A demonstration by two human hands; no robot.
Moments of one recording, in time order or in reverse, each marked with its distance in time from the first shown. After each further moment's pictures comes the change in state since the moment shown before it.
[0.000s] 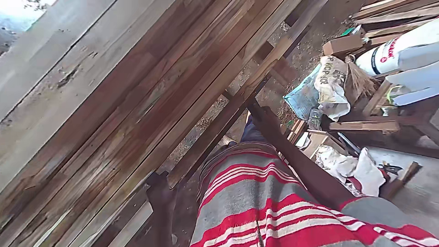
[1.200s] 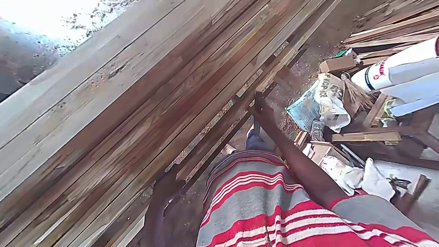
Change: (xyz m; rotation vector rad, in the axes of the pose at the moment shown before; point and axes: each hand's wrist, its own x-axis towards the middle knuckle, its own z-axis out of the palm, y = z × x) left_hand 0.042 0.002 -0.058 -0.058 -0.605 -0.022; right_hand 0.027 -0.039 0.010 0.271 0.047 0.059
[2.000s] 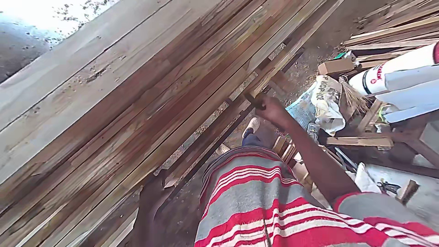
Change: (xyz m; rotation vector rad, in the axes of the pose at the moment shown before) left_hand 0.007 -0.018 0.029 -0.041 0.239 0.059; right_hand 0.023 -0.035 -0.097 -0.169 -0.304 -0.137
